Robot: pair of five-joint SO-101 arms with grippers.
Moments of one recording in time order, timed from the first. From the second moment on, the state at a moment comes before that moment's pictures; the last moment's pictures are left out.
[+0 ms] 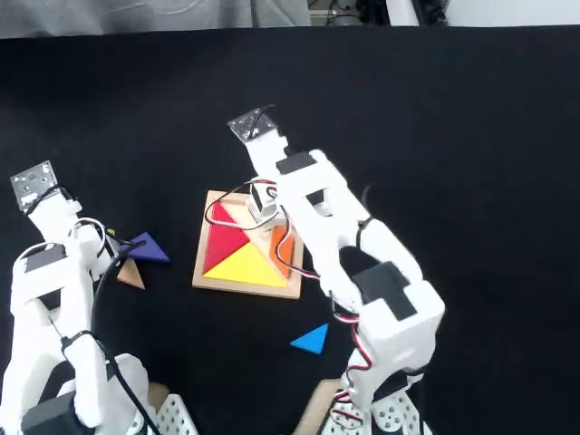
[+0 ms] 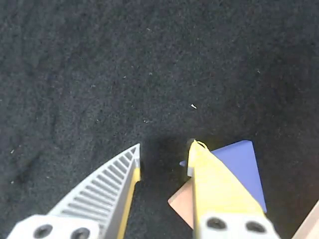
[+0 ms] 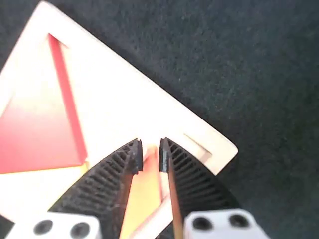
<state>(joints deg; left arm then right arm) -28.1 -28.4 62.5 37.9 3.9 -23.8 17.6 13.6 56.5 5.8</state>
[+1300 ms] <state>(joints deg) -28.1 -28.4 63.6 34.5 3.9 -14.3 7.5 20.4 63.1 -0.2</state>
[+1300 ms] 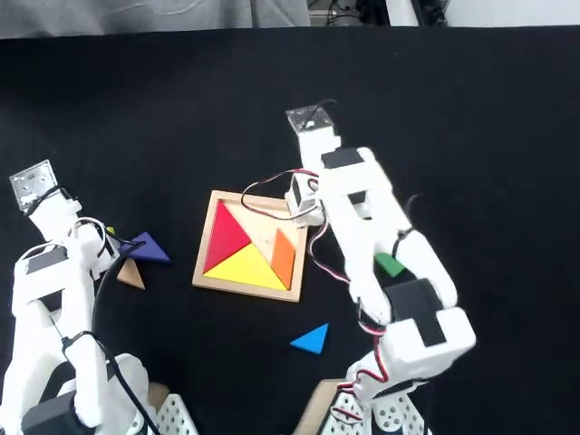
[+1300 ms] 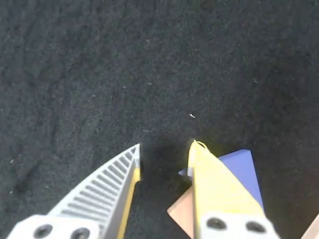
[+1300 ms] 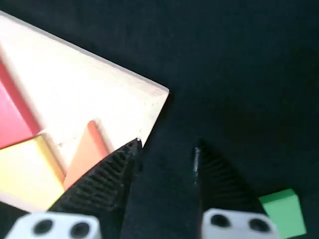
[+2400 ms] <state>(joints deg) -28.5 -28.4 63.6 34.5 3.9 -18.2 20.1 11.6 63.1 -4.4</state>
